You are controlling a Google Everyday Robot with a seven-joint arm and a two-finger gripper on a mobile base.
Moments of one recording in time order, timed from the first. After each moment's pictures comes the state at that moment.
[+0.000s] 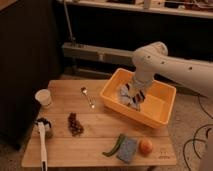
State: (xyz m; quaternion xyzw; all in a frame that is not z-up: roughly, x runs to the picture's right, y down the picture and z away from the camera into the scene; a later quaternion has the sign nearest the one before) arm 0.180 0.041 0.736 -0.21 0.19 0.63 0.73
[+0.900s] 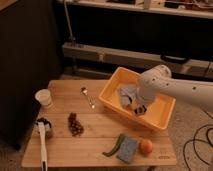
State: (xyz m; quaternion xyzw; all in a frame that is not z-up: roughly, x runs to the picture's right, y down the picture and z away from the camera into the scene) arm 0.186 0.090 0.770 -0.20 0.17 0.65 0.72
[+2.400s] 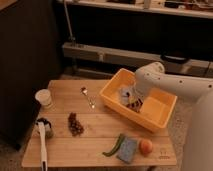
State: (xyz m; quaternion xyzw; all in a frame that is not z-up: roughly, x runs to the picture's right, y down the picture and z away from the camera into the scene) arm 0.183 0.062 0.831 -0.20 0.16 0.65 0.72
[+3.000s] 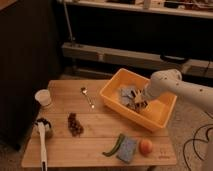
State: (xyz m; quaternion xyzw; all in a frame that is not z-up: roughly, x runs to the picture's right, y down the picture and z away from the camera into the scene) arm 0.220 0.065 0.838 -0.22 0.06 0.68 0.70
